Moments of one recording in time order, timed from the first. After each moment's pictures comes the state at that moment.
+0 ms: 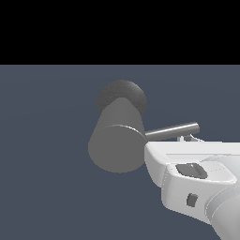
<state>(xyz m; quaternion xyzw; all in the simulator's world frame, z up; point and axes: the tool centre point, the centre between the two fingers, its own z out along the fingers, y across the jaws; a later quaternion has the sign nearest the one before) -0.172 -0.149 0.138 0.01 0.73 -0.01 0.68</state>
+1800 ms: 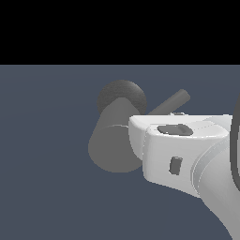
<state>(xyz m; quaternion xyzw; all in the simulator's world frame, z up) -0.173 -0.117 0.193 0.01 0.74 -0.01 0.67</state>
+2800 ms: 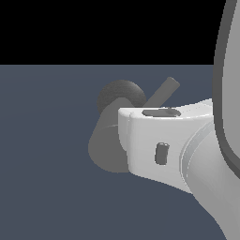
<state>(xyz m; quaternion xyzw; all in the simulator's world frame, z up) -0.182 -0.099 0.209 0.01 0.75 -0.02 0.66</state>
